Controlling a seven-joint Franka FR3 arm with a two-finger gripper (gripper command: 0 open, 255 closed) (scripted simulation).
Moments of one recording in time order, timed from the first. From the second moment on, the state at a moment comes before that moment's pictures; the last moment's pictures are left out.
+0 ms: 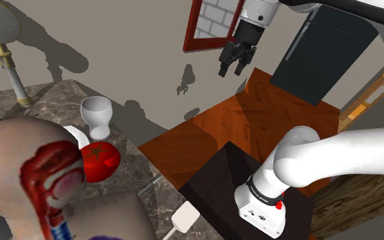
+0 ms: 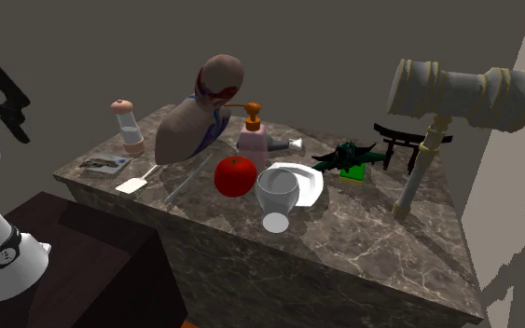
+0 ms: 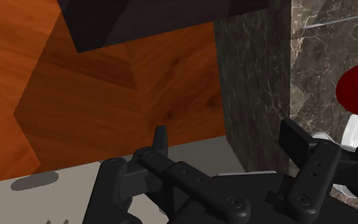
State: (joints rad) arm 0.01 -0.77 -0.05 -2.31 0.04 1.55 0.14
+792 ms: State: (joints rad) arm 0.05 -0.50 0.10 -2.26 0.09 1.77 0.29
